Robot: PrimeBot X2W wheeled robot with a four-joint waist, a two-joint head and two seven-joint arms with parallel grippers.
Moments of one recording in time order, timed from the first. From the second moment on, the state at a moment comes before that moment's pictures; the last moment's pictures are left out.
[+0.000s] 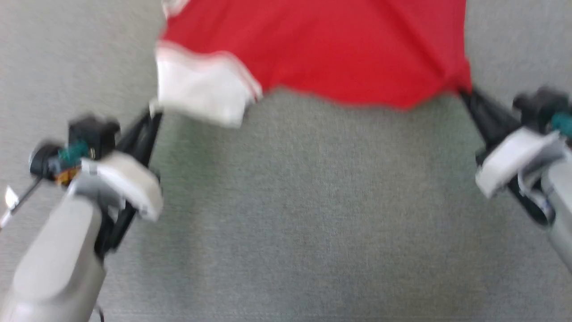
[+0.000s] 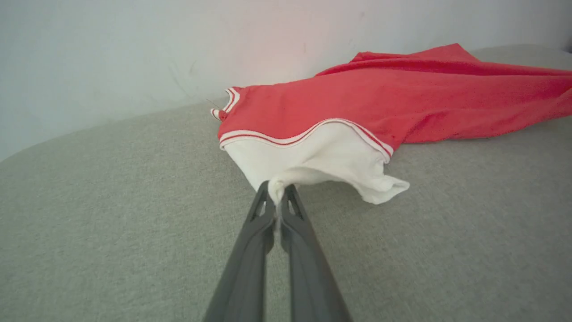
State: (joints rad) left arm -0.52 0.50 -0.36 0.27 -0.46 -0.08 -0.05; right arm -0.72 -0.56 0.63 0.53 0.54 0.13 -0.26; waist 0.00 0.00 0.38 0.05
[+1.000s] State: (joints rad) left arm 0.15 0.59 -0.36 -0.30 -0.87 0.06 0.45; right arm -0.04 -0.70 0.45 0.19 0.82 0.13 -0.03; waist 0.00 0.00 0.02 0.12
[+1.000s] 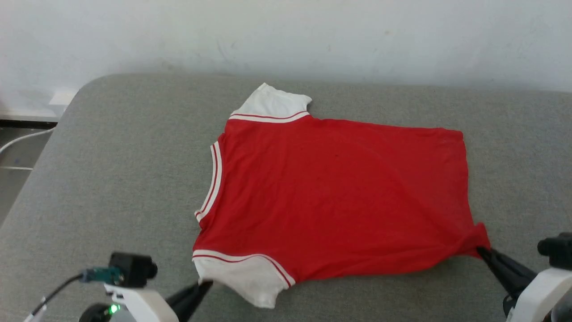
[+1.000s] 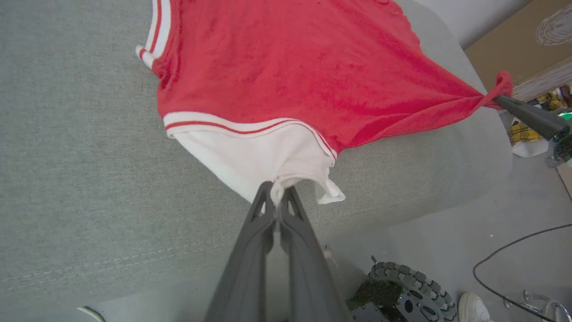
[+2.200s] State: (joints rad) left arm -0.54 0.46 -0.33 0.25 -0.70 0.02 0.24; right arm -0.46 -0.49 0.36 0.33 0.63 0.13 0.27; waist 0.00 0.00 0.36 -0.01
